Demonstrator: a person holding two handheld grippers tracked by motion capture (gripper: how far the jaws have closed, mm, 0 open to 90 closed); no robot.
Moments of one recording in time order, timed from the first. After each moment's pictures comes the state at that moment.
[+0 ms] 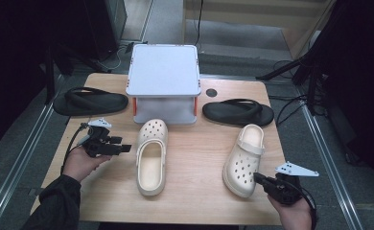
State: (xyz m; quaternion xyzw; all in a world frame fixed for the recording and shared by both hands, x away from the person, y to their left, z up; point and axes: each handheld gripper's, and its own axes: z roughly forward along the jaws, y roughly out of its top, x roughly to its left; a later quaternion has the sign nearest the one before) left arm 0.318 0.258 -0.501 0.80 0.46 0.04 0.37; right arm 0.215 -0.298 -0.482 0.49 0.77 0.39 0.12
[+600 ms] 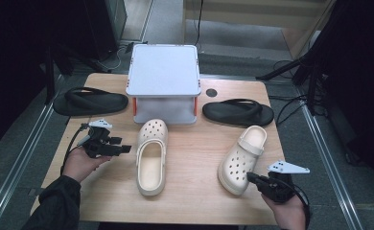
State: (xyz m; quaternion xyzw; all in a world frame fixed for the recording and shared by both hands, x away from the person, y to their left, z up) left arm 0.316 0.257 -0.501 0.81 0.46 0.04 0.37; right arm 0.222 -0.279 -0.484 0.46 0.79 0.39 0.11
